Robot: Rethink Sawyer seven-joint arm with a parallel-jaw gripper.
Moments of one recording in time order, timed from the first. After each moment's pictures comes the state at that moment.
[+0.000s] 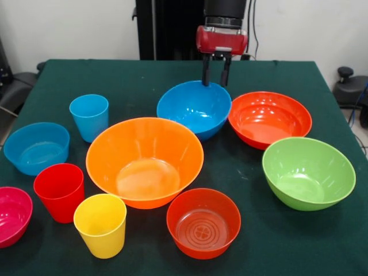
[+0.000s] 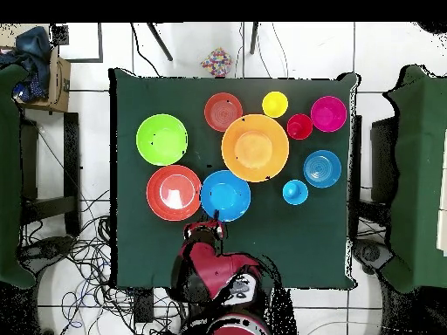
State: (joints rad) arm -0.03 -0.56 -0.20 2.07 -0.37 -0.42 1.83
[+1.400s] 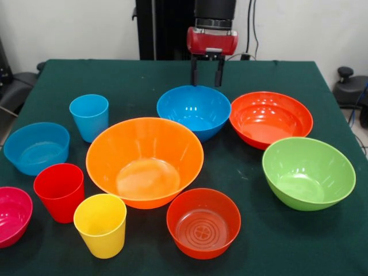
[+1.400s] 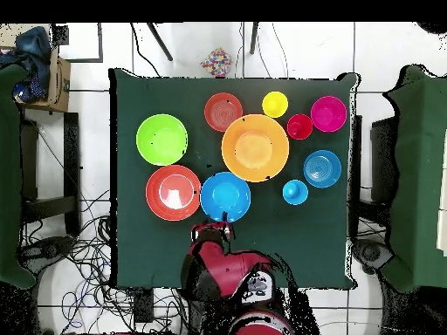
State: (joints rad) arm -0.09 -0.57 -0.17 2.06 -0.43 -0.36 1.83
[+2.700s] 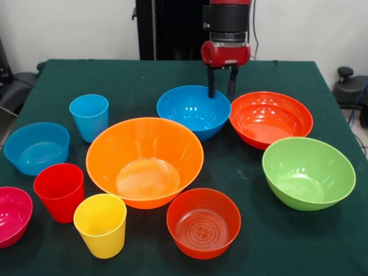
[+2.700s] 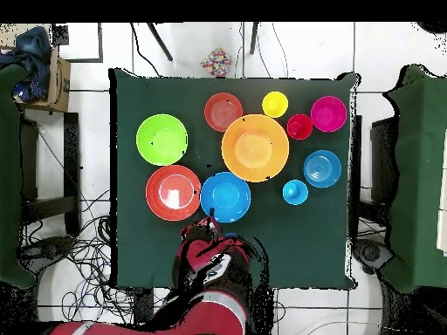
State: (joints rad) arm 0.07 -0.46 -0.25 1.93 -0.59 -0.36 1.83
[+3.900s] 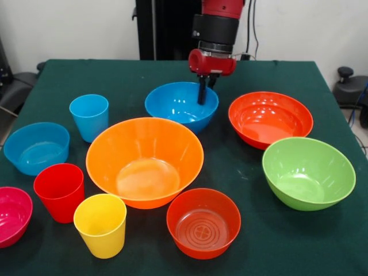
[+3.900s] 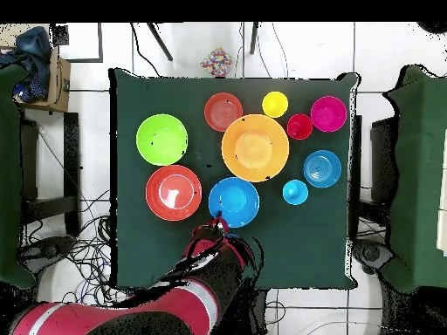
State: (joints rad) arm 0.18 -0.31 -0.40 1.86 -0.50 -0.41 1.83
